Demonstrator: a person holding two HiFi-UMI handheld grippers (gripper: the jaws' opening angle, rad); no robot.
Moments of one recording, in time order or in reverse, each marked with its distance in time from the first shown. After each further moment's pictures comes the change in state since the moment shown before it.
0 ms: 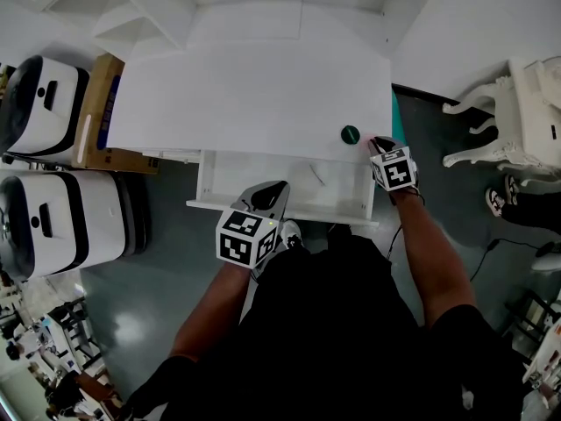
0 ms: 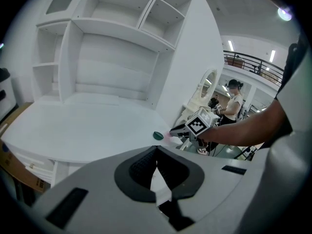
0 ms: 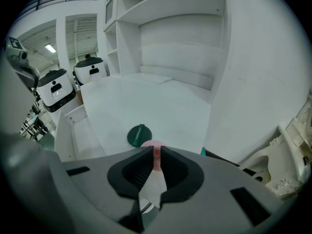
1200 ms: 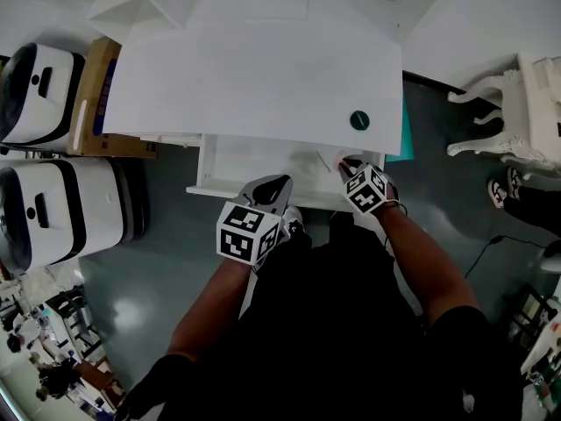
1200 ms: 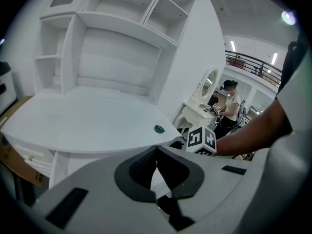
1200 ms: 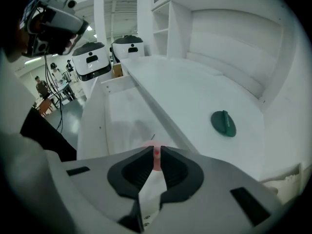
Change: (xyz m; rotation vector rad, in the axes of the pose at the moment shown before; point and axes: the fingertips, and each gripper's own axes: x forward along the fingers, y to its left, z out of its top) left arm -0.002 0.007 -0.023 -0.027 0.033 -0.013; right arm 0.020 0.145 -0.055 -0.344 0.118 0.238
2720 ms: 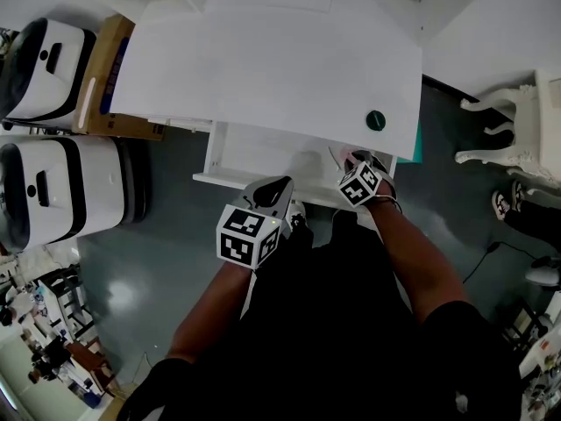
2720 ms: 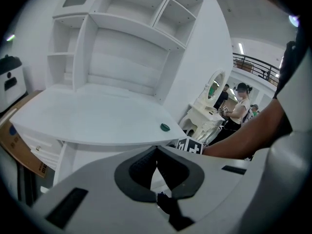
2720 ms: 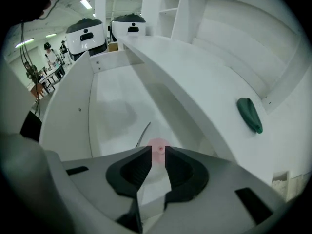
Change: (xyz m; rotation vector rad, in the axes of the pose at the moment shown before) left arm -0.018 0.017 -0.017 -0.064 -0.011 0.056; right arm 0.060 0.001 -0.022 -0.075 0.158 -0.089
